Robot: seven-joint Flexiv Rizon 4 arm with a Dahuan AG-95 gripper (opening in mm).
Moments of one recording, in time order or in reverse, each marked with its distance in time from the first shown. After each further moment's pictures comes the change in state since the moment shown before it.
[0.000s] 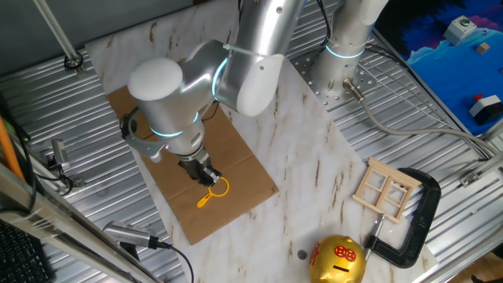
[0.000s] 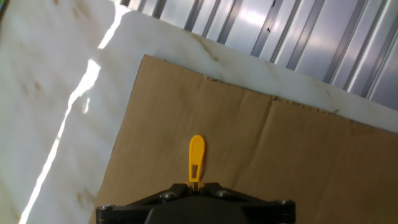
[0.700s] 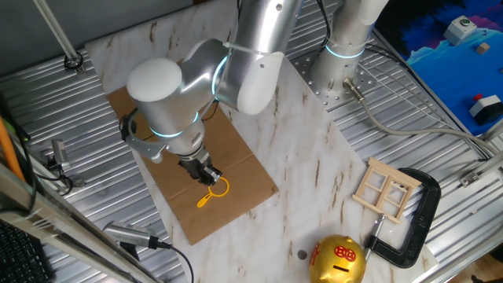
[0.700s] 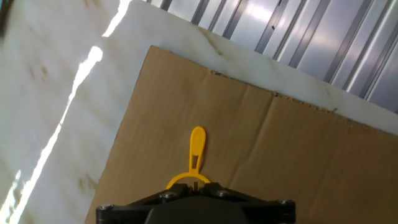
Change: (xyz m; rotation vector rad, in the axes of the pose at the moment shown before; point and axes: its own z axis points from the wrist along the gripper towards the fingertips) arm 0.000 0.000 -0.001 0.012 0.008 -0.005
